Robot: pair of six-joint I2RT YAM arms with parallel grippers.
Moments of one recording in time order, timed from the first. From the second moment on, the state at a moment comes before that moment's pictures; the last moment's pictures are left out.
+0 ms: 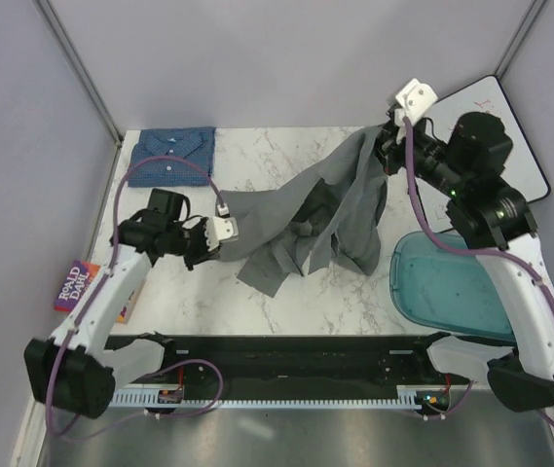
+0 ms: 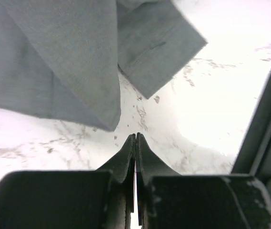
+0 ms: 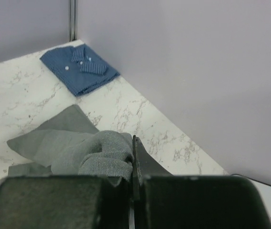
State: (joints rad) left arm -0.26 1.18 0.94 -0.81 0.55 0.91; right arm 0.40 1.22 1.66 -0.49 -0.32 -0.28
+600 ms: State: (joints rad) left arm -0.26 1.37 0.94 -0.72 0.63 0.84; right arm 0.40 1.09 1.44 -0.54 -0.34 -0.27
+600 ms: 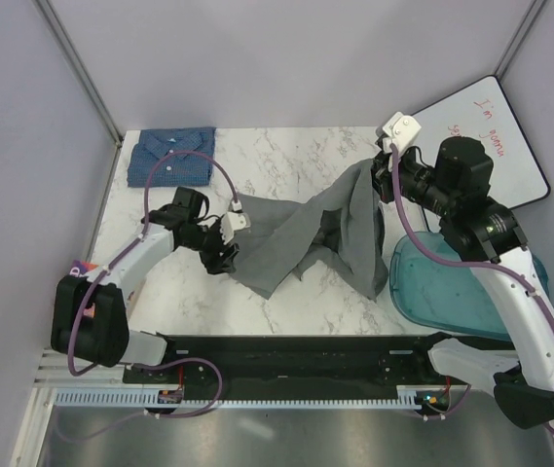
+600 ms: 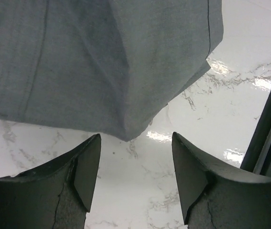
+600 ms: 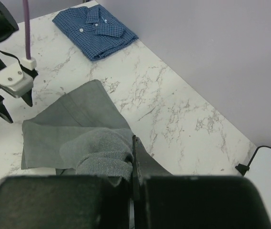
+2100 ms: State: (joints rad) left arm -0.12 1.57 1.15 -0.82 0.48 0.90; right arm 0.40 1.11 1.16 -0.51 -0.29 -0.29
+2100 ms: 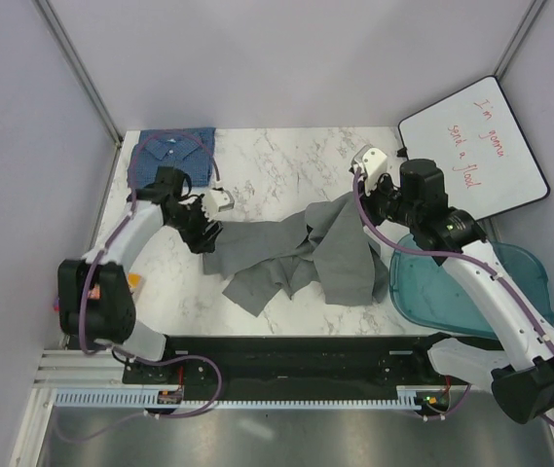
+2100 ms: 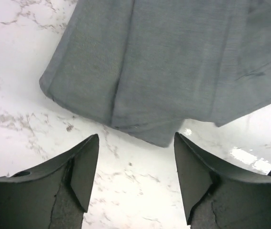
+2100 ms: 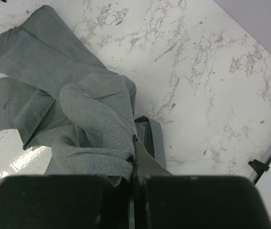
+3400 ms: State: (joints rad) left arm -0.56 1.29 0.71 -0.42 -0.07 0.63; right arm 0.40 1.09 1.12 -0.49 -0.23 -0.33
